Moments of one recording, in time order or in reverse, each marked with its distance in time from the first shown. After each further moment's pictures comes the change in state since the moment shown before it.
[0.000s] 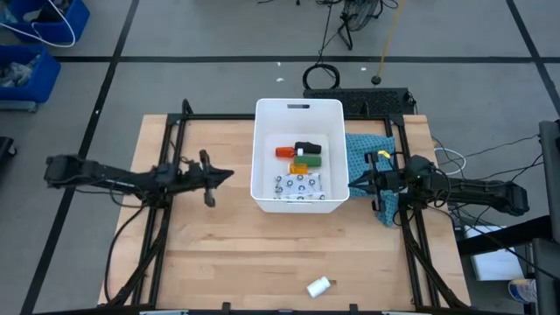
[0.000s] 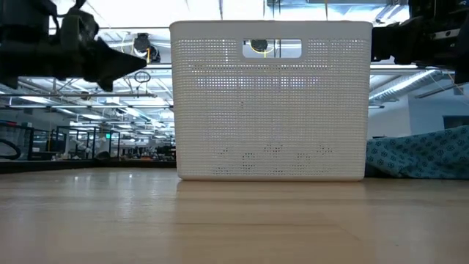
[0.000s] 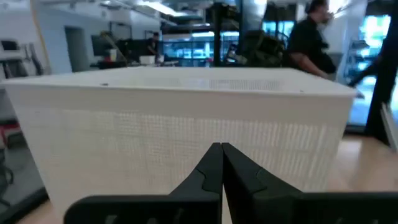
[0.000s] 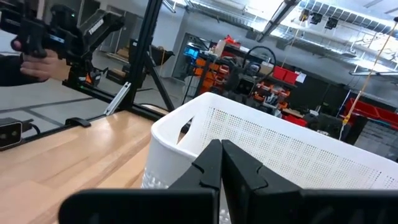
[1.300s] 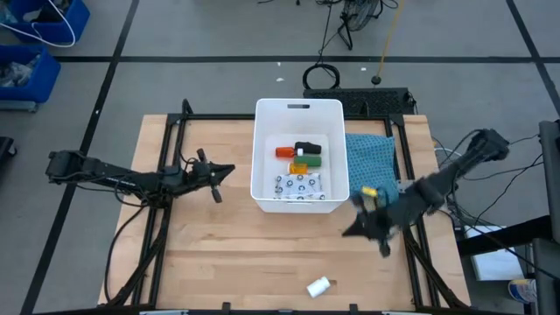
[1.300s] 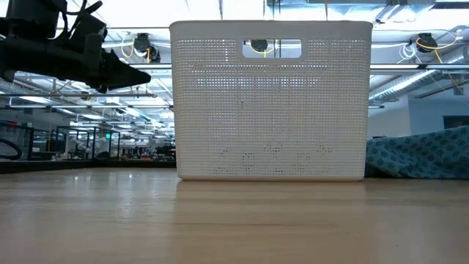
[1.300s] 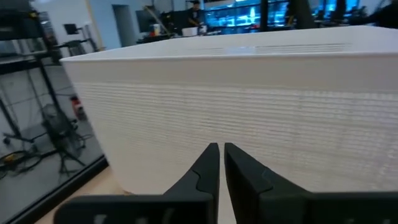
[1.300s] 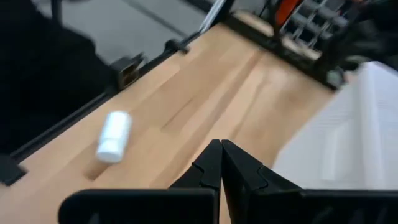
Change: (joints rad) left arm -0.065 0.031 0.074 -0.172 -0.271 0.040; right arm 0.833 0.566 0.712 -0.783 0.639 0.070
